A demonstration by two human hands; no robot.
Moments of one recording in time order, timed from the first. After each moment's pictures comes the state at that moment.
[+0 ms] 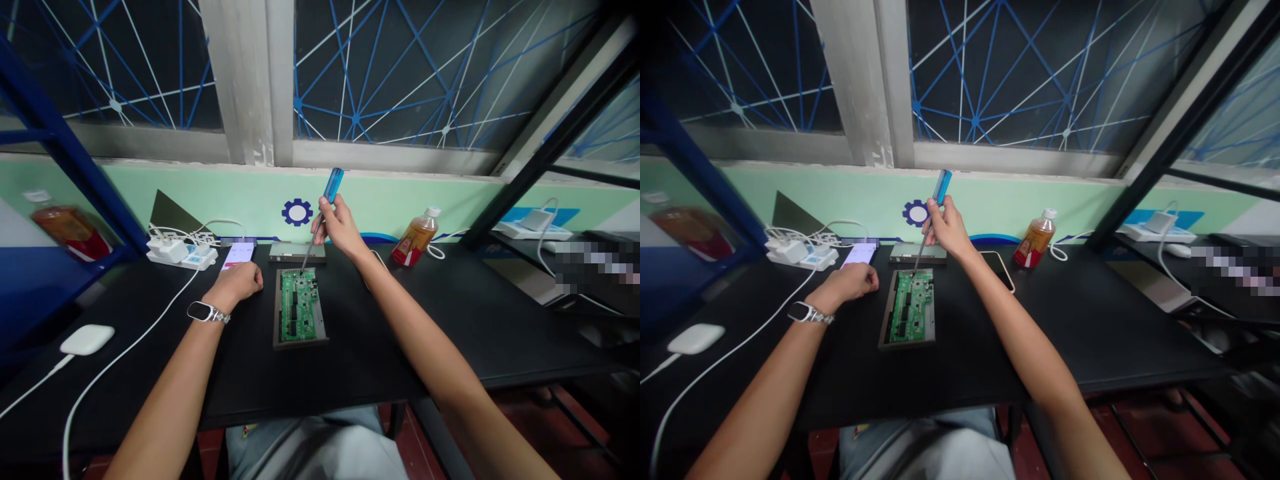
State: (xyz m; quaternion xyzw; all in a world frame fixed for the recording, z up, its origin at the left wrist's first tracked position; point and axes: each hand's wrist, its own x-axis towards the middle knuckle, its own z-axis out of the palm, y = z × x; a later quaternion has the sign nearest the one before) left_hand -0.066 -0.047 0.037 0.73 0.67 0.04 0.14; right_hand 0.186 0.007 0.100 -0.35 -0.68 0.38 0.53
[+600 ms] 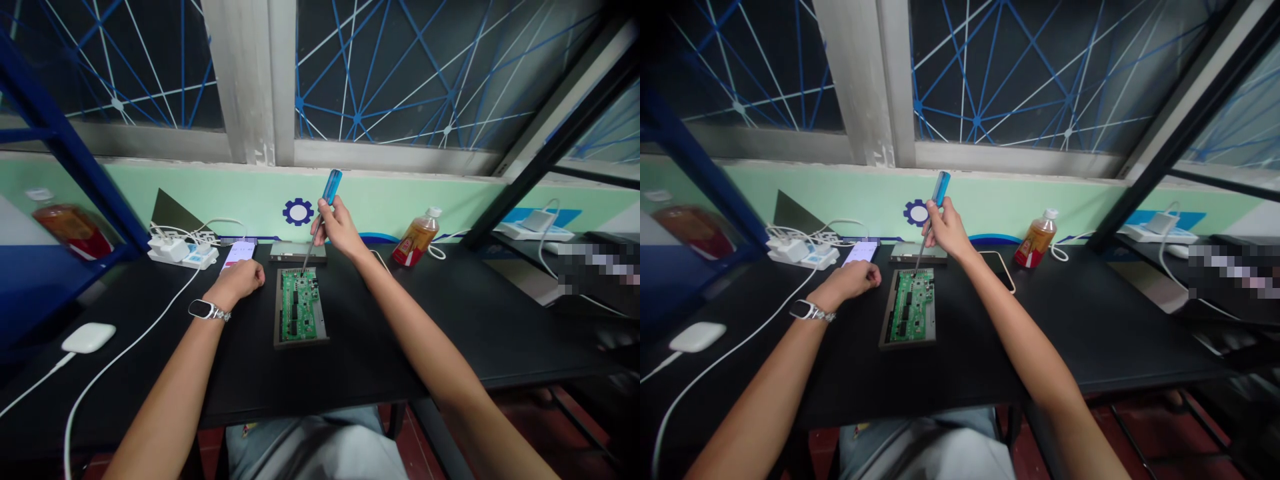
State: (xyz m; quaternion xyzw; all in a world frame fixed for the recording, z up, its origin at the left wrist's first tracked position) left_hand -0.072 -0.041 0.031 0.75 0.64 0.08 0.15; right_hand 0.185 0.006 0.097 -0.34 -0.69 0.37 0.52
